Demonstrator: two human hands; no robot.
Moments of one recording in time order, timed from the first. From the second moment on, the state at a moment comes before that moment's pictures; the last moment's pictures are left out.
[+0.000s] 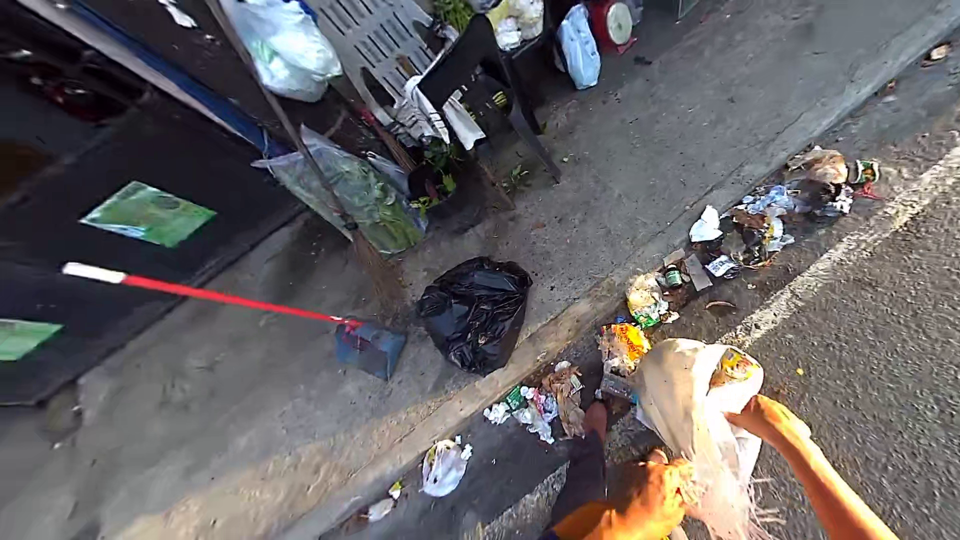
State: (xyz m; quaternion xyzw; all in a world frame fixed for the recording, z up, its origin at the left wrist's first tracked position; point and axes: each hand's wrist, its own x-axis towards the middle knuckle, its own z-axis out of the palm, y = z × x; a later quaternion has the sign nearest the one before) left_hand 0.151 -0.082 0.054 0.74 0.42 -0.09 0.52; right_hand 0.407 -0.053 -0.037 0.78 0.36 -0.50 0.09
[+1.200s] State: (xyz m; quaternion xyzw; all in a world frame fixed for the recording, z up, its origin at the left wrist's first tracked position) left_hand 0.135 0.012 0.072 0.29 0.71 0.24 0.60; right_hand 0.418 -0.176 0.063 0.75 0.15 -0.45 -0.46
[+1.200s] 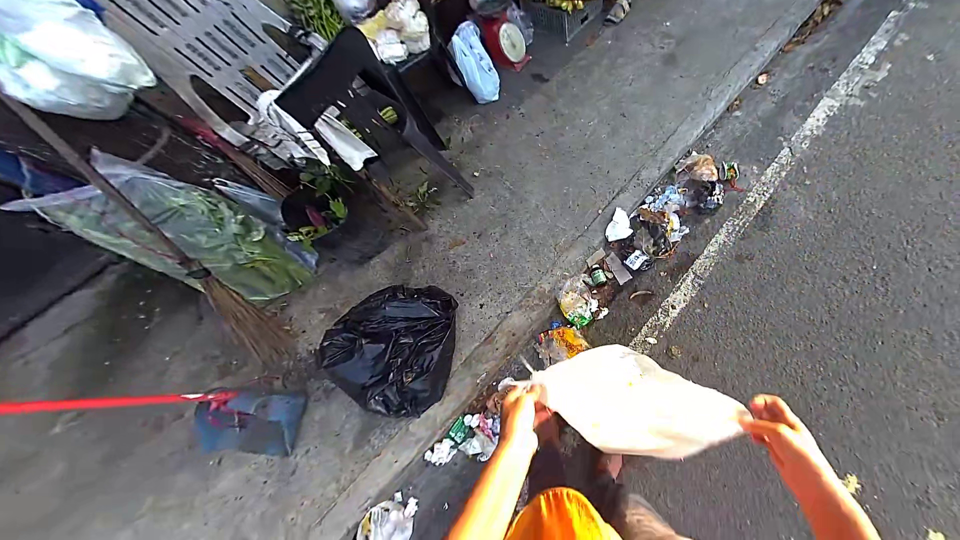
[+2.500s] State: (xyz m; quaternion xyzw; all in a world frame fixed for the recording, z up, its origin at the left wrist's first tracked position) left_hand 0.081 -0.029 0.029 0.45 0.68 0.13 0.57; right_hand 0.453 -0.056 -0.007 0.87 0.41 -0.26 -0.08
